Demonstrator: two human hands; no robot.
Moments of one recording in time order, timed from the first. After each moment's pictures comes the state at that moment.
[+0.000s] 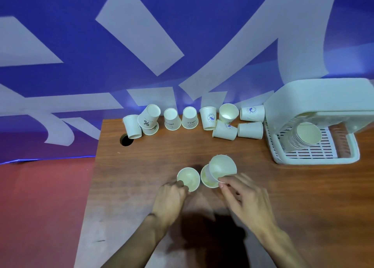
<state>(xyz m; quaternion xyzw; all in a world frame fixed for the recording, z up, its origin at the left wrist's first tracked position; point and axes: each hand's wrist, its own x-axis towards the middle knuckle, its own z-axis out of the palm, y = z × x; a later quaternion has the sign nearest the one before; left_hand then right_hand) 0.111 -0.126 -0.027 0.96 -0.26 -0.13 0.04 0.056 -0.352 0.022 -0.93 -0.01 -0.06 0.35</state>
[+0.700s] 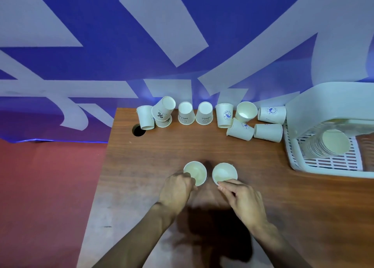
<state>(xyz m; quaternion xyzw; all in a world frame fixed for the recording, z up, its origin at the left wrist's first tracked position) 0.123 -0.124 -0.027 0.97 -0.20 -0.15 0.07 0.073 -0.335 -0.045 -0.95 0.04 0.10 0.29</state>
